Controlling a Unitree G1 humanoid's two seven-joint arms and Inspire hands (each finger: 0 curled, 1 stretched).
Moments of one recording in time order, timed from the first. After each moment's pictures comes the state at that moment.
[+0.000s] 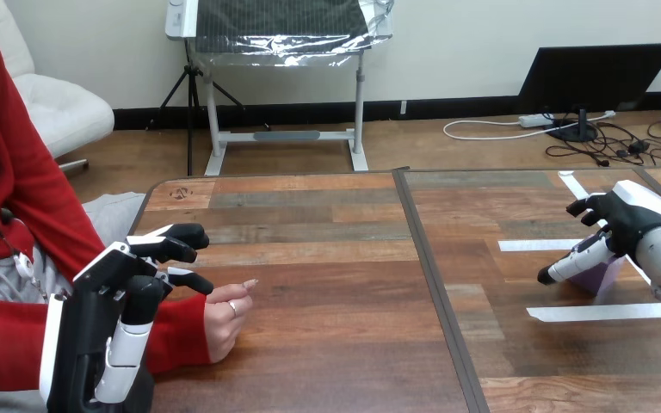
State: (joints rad) left arm 0.33 -0.01 0.10 0.07 -0.34 -0.72 -0.36; right arm -0.86 -0.55 0.26 1.35 -0.51 -0.05 0.07
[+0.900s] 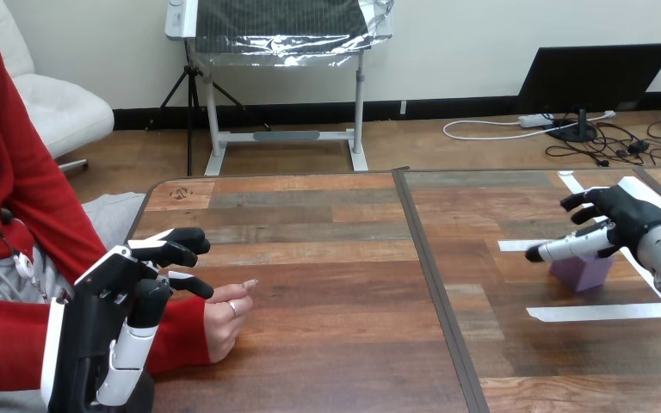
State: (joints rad) left arm 0.33 -0.01 0.10 0.09 -0.34 -0.73 -0.36; right arm -0.86 -0.55 0.18 1.35 -0.41 -0.07 0.11
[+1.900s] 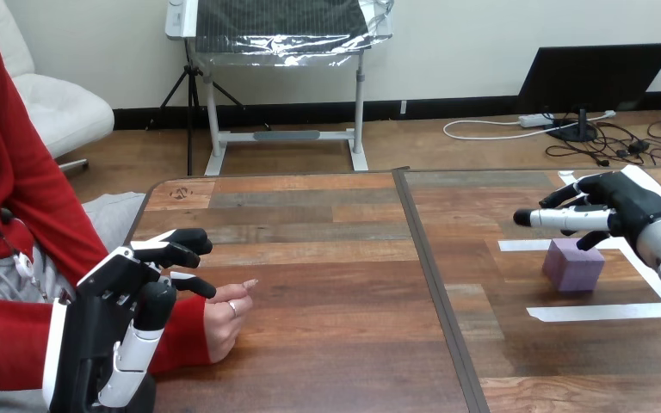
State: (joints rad) left arm 0.33 -0.01 0.10 0.09 -0.35 -0.74 -0.38; right arm -0.86 -0.55 0.08 1.35 -0.28 -0.12 0.15
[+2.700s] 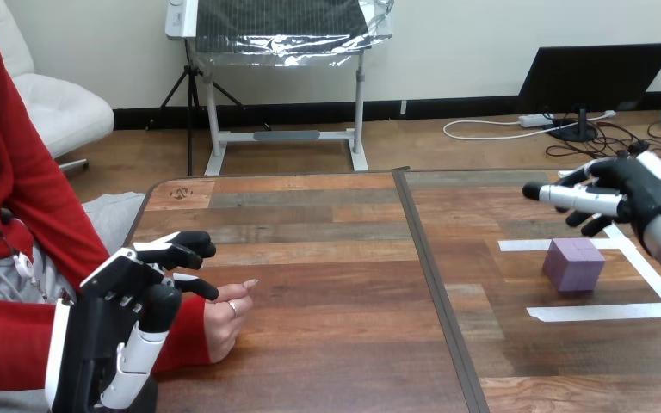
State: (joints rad) left arm 0.33 -0.01 0.10 0.10 -0.35 -0.74 -0.39; right arm -0.86 -0.55 0.01 1.35 -0.23 -0.16 0.11
